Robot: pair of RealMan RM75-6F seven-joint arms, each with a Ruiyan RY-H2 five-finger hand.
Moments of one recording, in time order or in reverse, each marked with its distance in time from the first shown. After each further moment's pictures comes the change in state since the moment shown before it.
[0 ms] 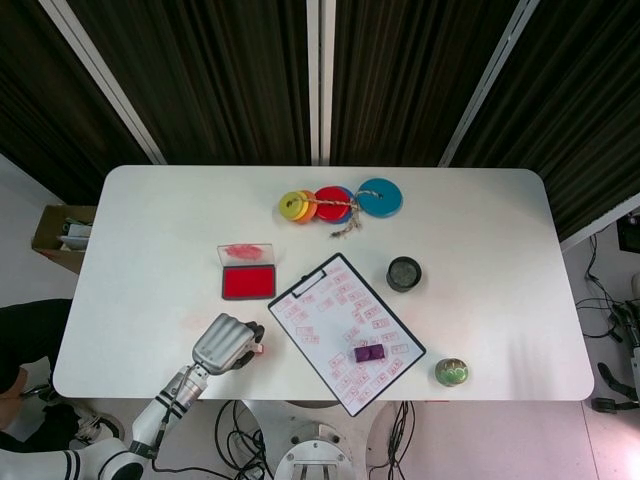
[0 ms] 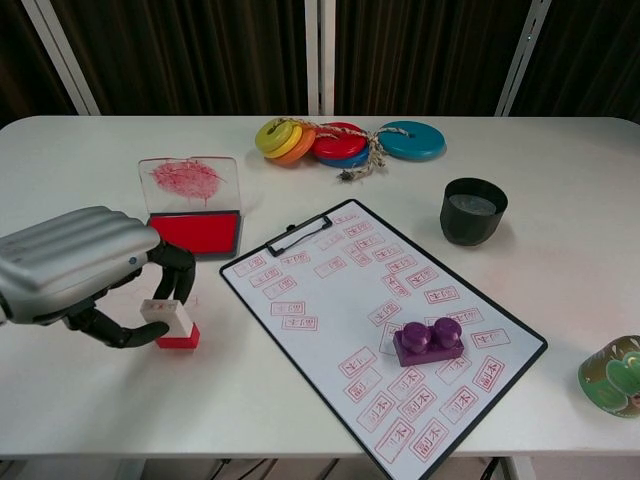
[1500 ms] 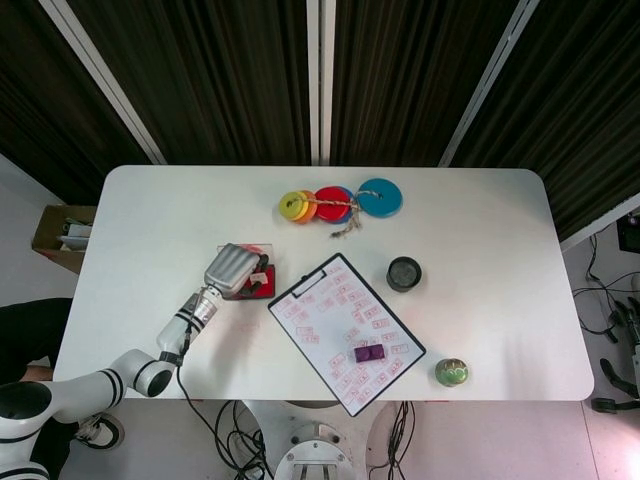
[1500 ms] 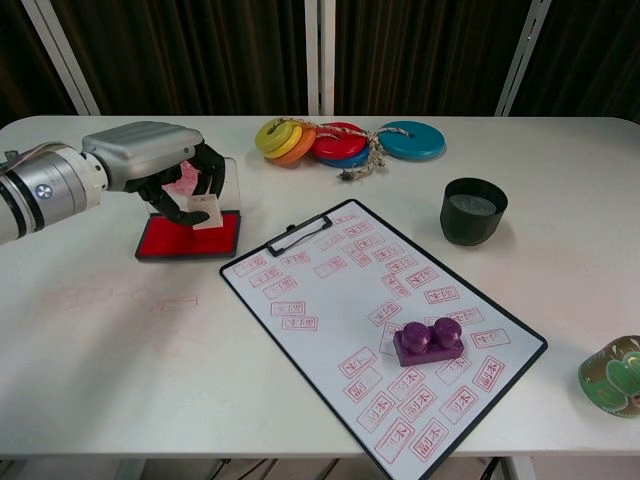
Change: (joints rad) left arm -0.317 -0.114 -0.172 0.482 -0.156 -0.222 -0.354; right arm 0.000 0.023 0.010 -0.049 0.007 0.010 -0.048
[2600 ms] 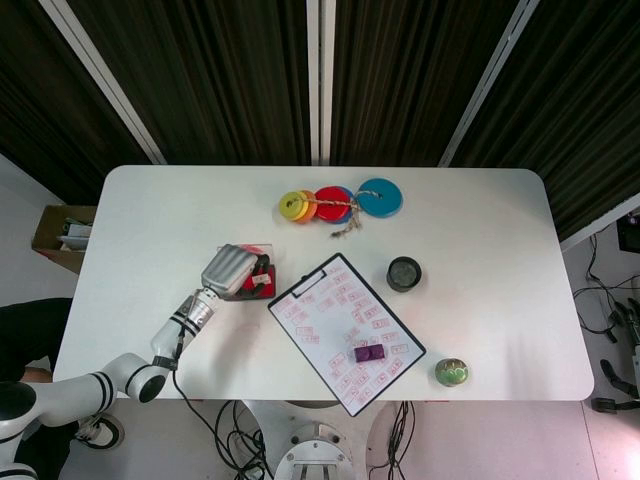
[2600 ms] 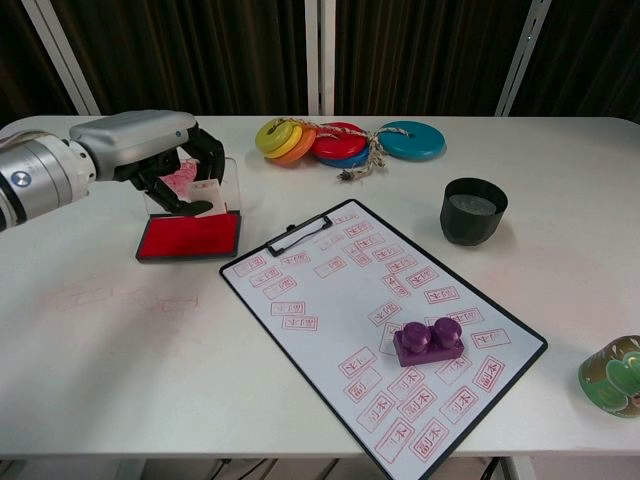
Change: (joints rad) left arm 0.013 0.083 0.012 -0.142 0.010 0.063 -0.082; right arm 0.002 -0.007 -0.001 0.014 0.002 -0.010 0.010
